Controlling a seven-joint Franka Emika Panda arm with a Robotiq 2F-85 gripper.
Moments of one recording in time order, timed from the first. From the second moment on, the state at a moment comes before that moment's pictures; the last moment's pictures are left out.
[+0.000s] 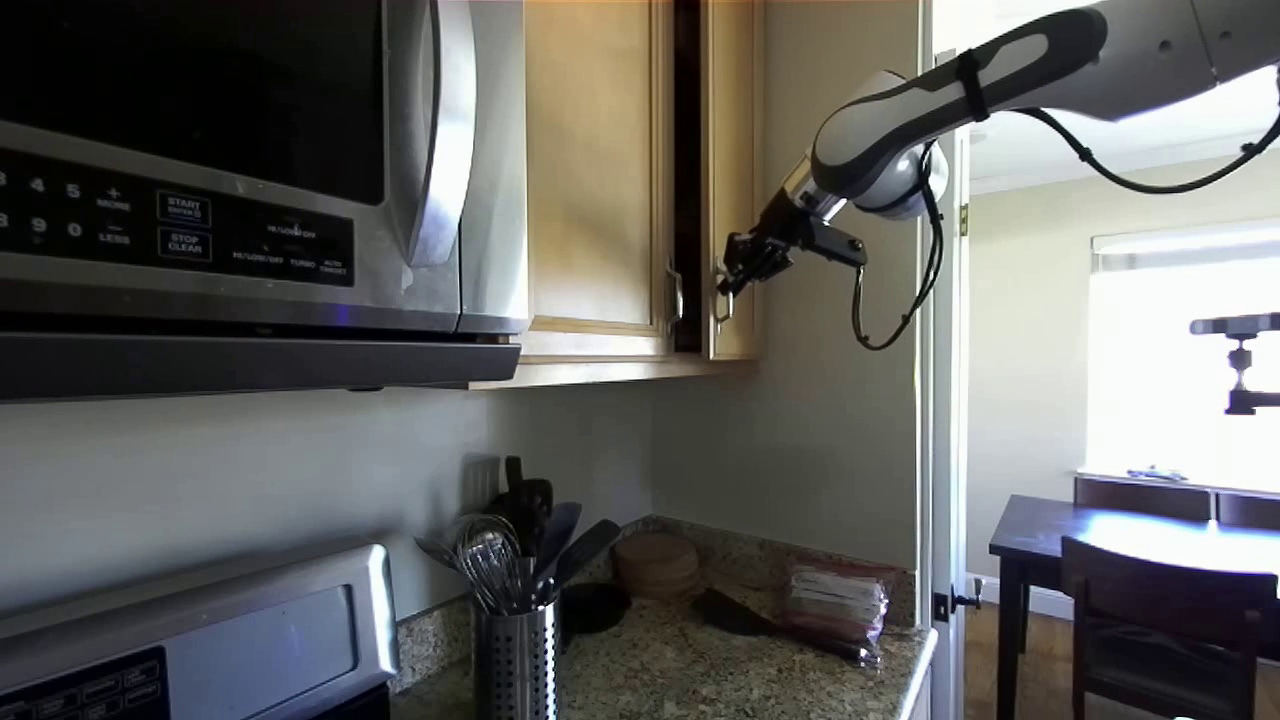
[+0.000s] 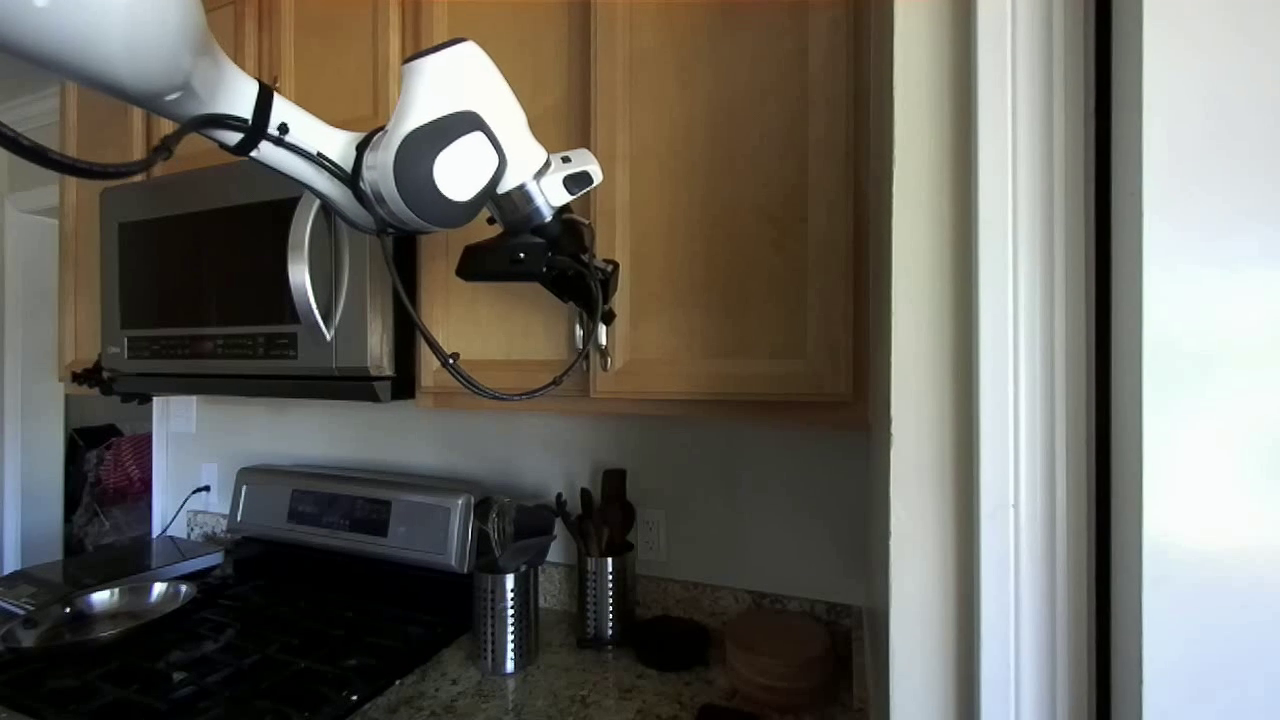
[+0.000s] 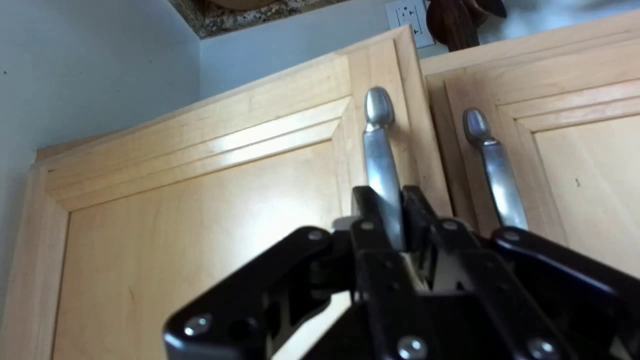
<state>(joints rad) -0.06 -0.24 -0.11 -2.02 0.12 2.66 -0.05</state>
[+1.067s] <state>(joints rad) -0.10 -0.42 -0.18 -2.12 0.12 2.48 -0.02</state>
